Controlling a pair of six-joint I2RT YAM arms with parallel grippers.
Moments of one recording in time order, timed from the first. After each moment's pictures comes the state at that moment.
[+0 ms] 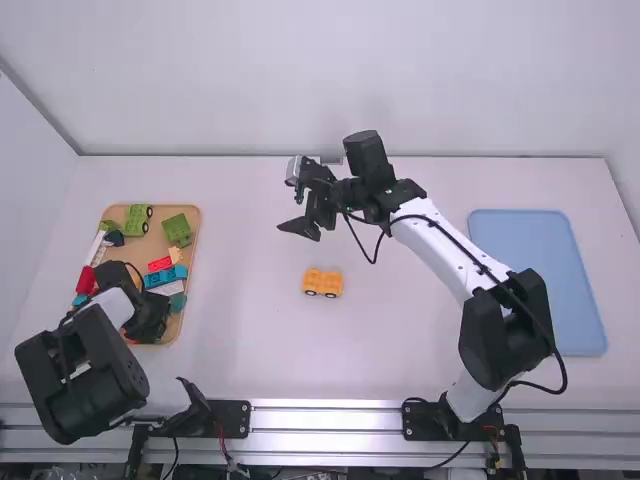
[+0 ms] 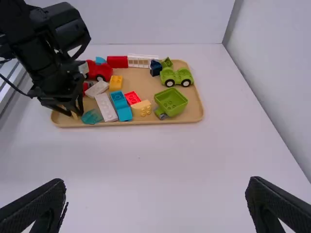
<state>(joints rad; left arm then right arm) 0.64 1.48 0.58 -0.46 0.05 -0.77 0.49 1.76 1.43 -0.32 -0.87 -0.61</state>
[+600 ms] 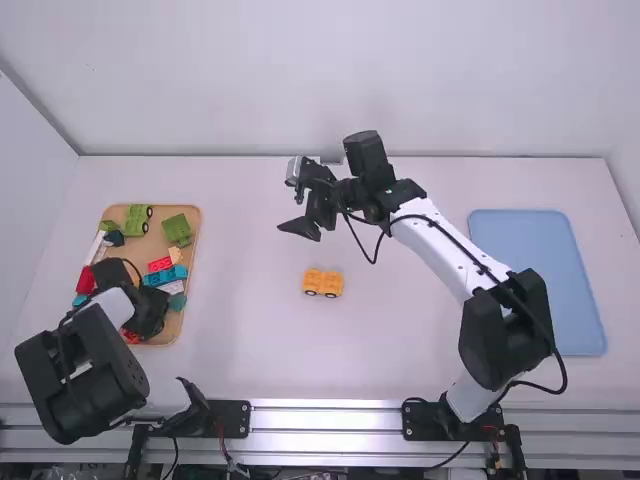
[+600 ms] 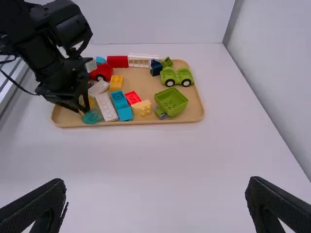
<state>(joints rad) 0.64 1.48 0.58 -0.37 0.10 -0.63 0.49 1.76 1.43 -0.32 -0.87 -0.61</state>
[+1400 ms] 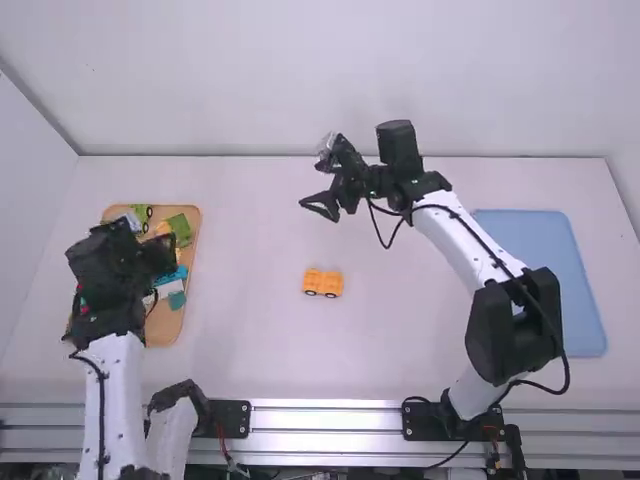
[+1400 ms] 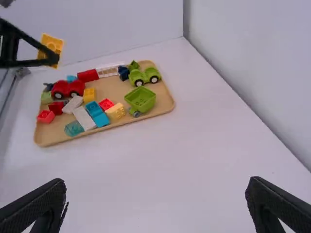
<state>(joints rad) 0.40 0.87 0.65 -0.29 0.45 -0.19 0.36 1.76 1.43 -0.28 -0.92 -0.38</state>
